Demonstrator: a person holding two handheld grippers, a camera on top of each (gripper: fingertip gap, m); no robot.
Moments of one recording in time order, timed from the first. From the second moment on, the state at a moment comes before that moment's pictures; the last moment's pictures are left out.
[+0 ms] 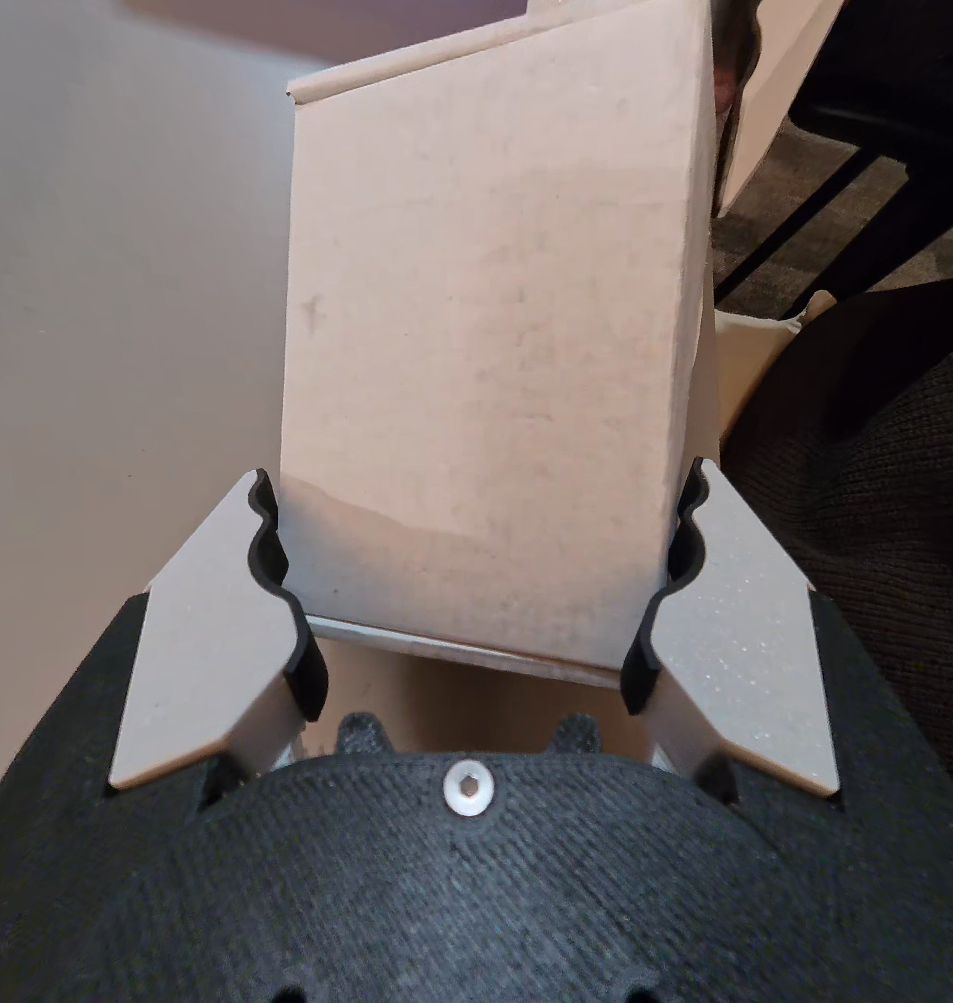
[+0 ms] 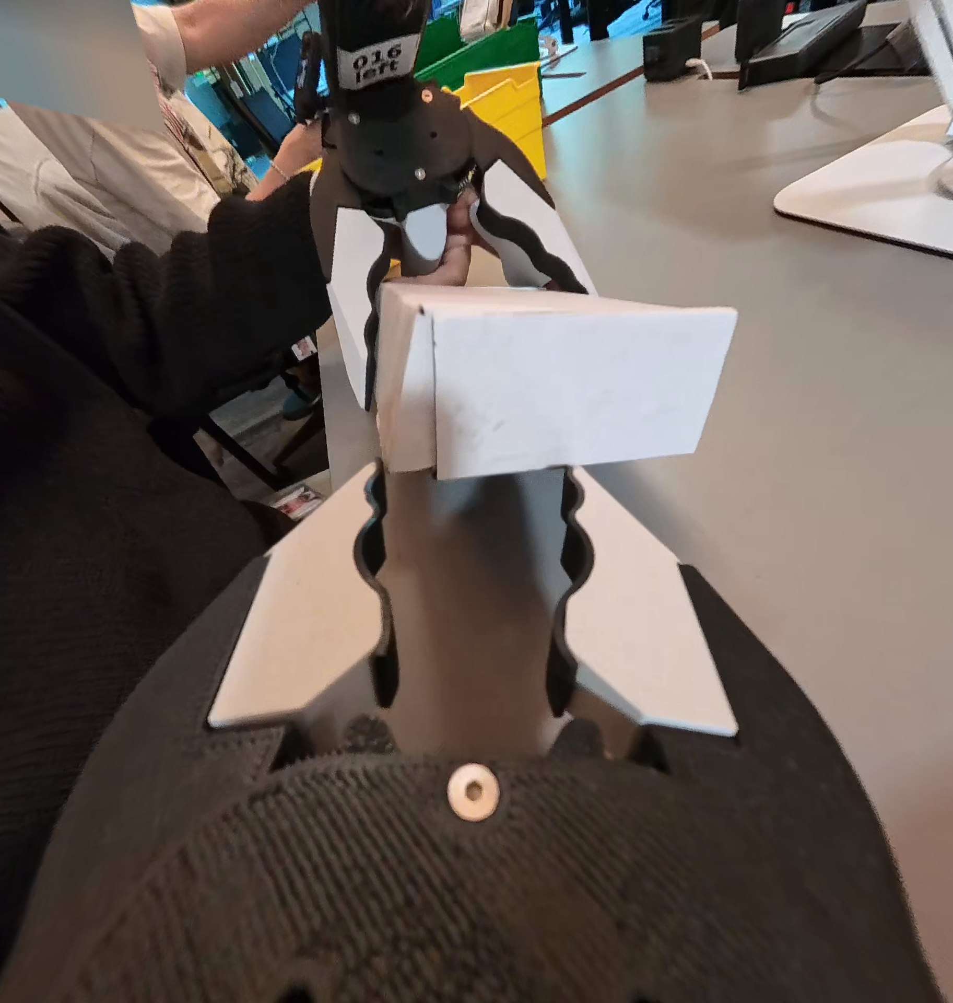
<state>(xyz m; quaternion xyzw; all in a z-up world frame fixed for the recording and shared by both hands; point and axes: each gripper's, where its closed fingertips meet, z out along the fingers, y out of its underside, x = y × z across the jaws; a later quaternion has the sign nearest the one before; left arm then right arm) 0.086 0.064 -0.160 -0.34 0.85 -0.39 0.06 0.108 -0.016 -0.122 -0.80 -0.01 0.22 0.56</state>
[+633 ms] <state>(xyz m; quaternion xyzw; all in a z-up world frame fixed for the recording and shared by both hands) 0.088 0.065 -0.161 -0.35 0.85 -0.38 0.06 0.096 -0.018 -0.125 -0.80 -0.01 0.29 0.53</state>
